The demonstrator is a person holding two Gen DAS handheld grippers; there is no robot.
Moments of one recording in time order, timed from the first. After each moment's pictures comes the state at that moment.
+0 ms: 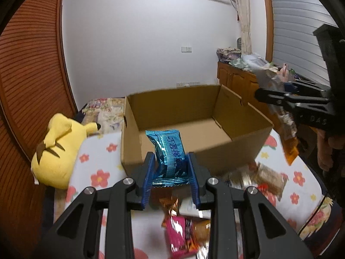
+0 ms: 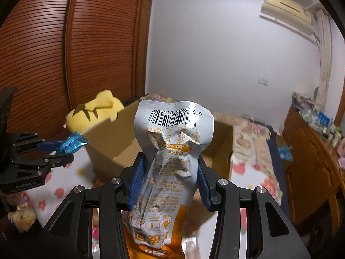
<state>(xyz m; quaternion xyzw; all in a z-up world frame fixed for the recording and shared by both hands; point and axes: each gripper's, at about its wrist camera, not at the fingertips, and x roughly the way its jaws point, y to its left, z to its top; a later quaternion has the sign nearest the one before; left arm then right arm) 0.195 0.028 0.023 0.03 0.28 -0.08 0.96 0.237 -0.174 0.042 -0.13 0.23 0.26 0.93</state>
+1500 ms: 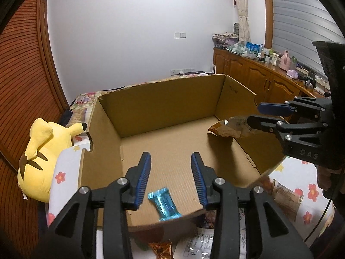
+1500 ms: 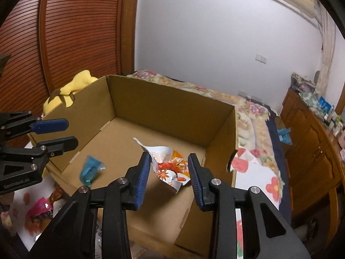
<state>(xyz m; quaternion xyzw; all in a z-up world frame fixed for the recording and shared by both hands) 0.293 -0.001 -0.004 0.05 0.33 -0.10 0.94 0.330 -0.183 -0.008 -0.12 0.31 0.23 0.91</state>
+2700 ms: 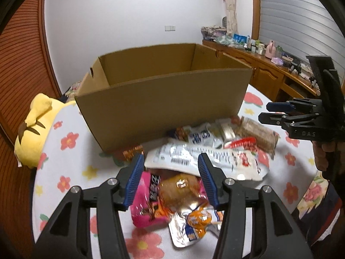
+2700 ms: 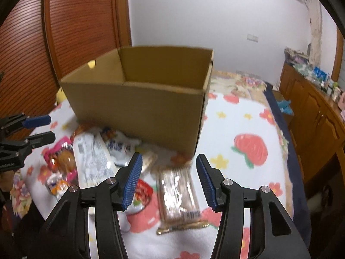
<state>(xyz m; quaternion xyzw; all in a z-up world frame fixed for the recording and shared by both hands) 0.159 -0.007 -0.058 0.04 0.35 -0.12 0.93 0.216 -0.244 -0.066 -0.08 0.36 0.22 0.91</state>
